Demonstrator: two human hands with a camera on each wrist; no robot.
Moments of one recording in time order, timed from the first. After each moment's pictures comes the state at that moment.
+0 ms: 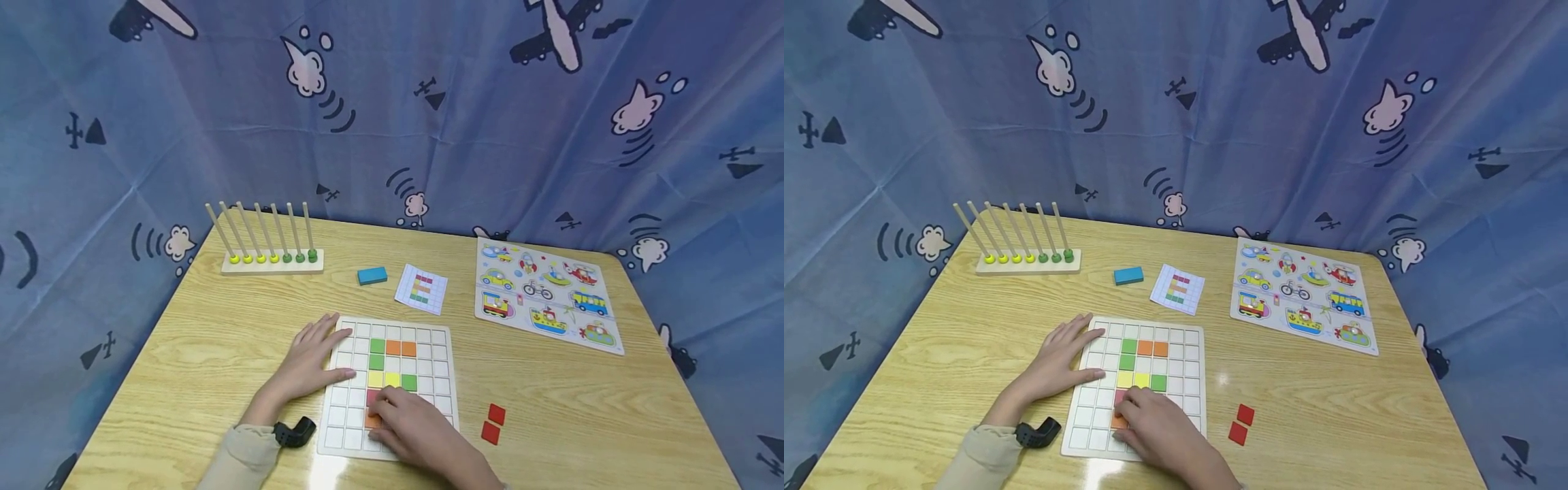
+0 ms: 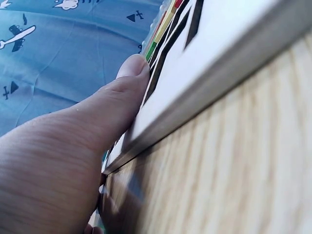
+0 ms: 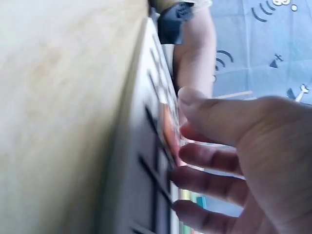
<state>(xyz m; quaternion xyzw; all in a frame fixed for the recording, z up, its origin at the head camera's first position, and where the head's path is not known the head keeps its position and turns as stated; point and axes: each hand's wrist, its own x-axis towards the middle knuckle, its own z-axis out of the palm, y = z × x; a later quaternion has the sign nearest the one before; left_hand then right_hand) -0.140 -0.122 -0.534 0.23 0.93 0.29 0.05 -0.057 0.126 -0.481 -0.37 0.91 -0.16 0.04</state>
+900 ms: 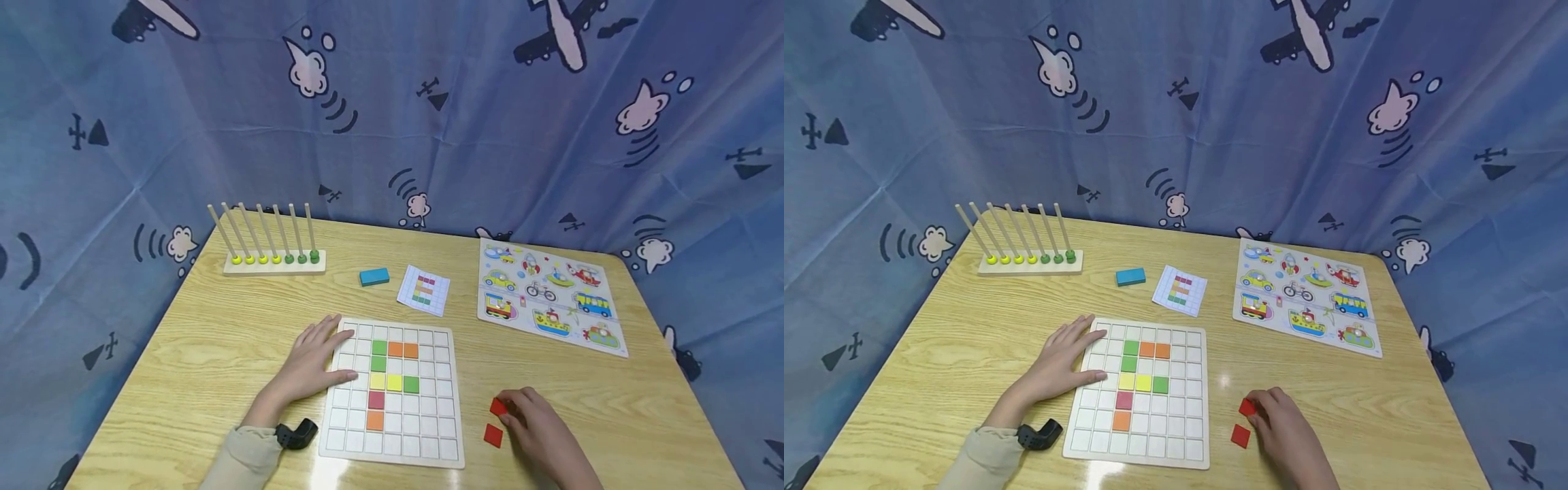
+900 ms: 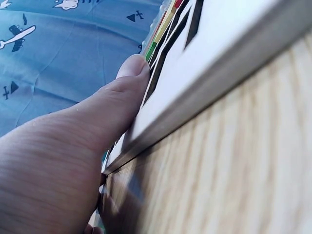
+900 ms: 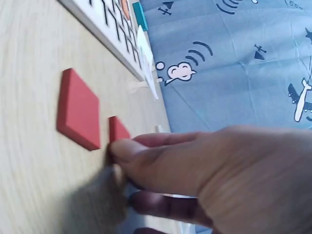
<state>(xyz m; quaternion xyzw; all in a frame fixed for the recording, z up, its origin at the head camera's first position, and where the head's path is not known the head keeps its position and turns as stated) -0.139 -0.122 -0.533 0.23 0.93 0.30 0.05 -0.047 0.274 -0.473 -0.03 0.98 -0.17 0.09</state>
